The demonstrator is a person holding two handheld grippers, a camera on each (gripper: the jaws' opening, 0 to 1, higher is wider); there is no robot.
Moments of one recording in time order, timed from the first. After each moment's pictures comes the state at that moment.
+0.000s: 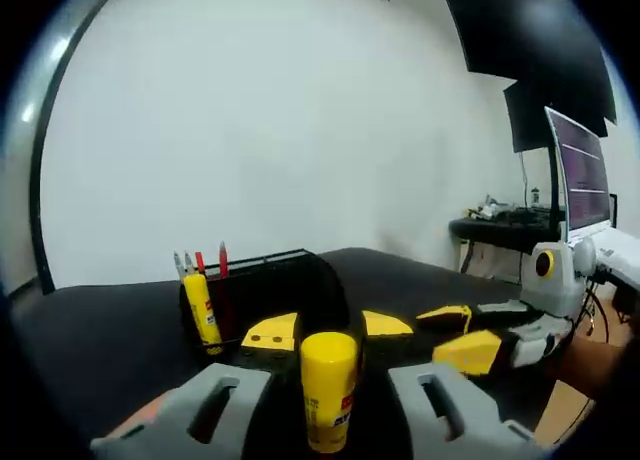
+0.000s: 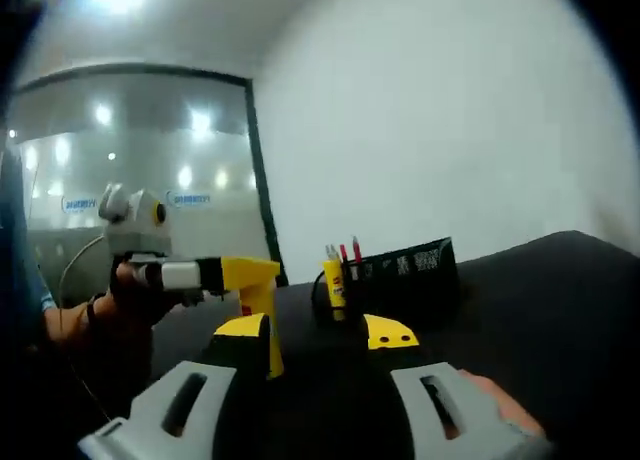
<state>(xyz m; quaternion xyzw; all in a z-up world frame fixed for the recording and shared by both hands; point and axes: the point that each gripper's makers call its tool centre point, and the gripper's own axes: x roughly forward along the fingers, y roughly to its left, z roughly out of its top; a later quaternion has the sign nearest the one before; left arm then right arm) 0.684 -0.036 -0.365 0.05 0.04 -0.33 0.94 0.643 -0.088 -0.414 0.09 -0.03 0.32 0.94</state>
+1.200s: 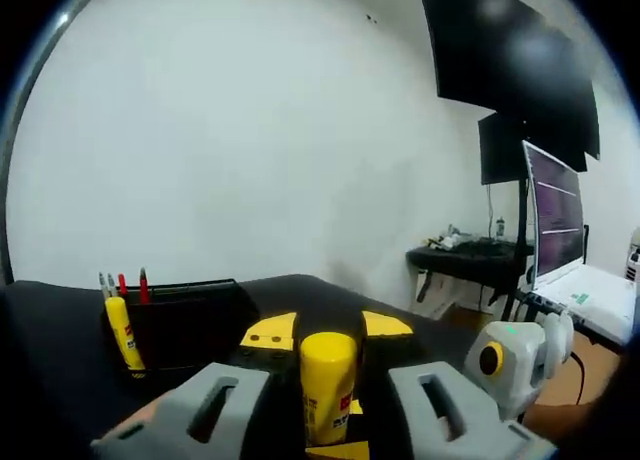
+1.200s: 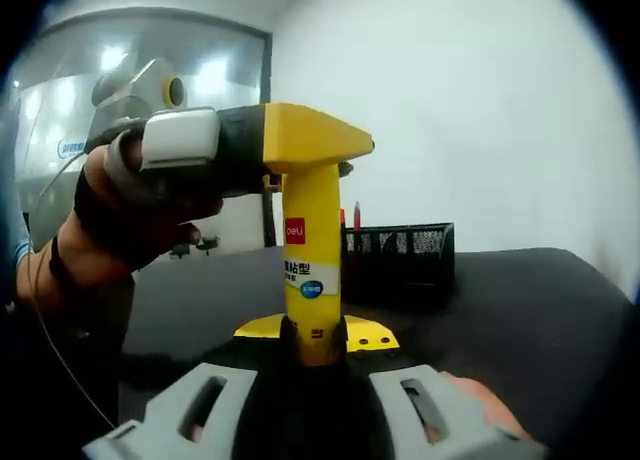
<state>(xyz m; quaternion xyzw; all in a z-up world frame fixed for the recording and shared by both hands) 0.667 -0.118 -0.337 0.00 0.02 -0.41 0.91 0.652 -0.096 -0.429 0.04 0.00 0.29 0.96</state>
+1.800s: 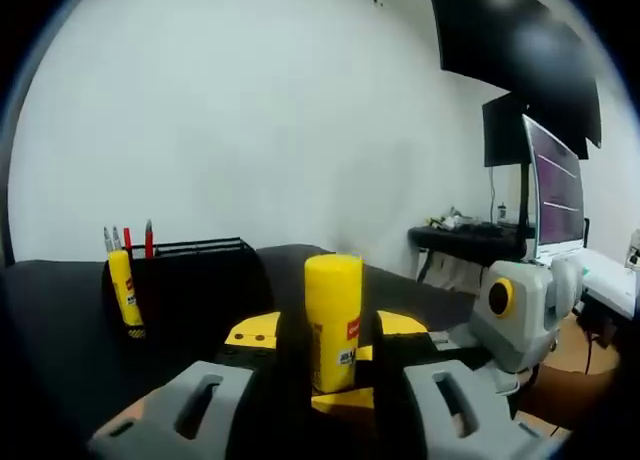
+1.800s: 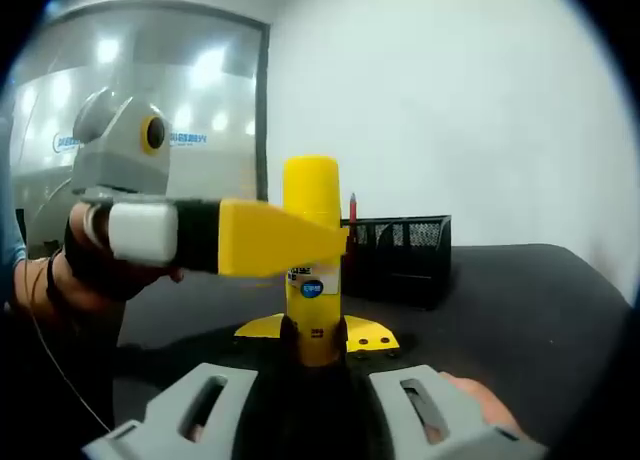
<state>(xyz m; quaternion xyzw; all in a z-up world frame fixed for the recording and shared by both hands) 0.657 -0.103 -0.396 0.00 0.06 -0.41 0.91 0.654 -0.096 -0.434 0.03 0.01 0.29 0.96</state>
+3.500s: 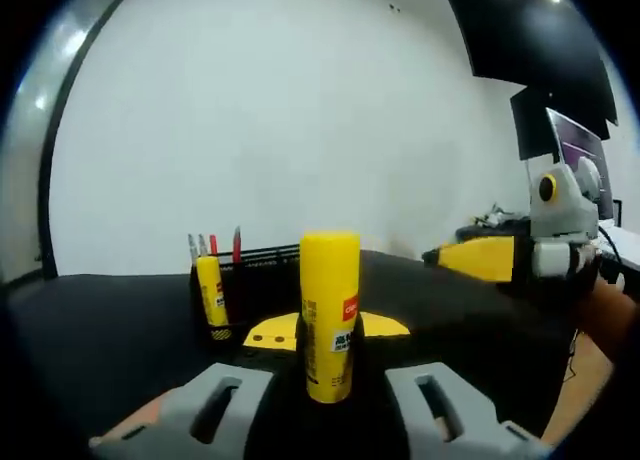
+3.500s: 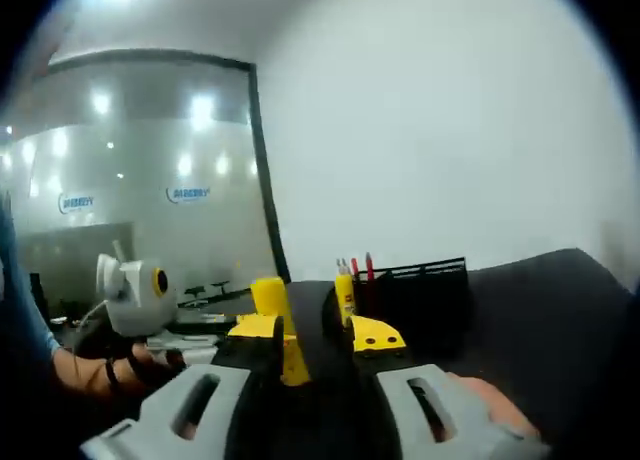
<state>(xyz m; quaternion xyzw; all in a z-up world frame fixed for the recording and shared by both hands) 0.687 -0.019 -0.391 0.03 0.02 -0.32 0.95 0.646 -0.076 -0.340 0.13 -0.03 0.33 0.93</state>
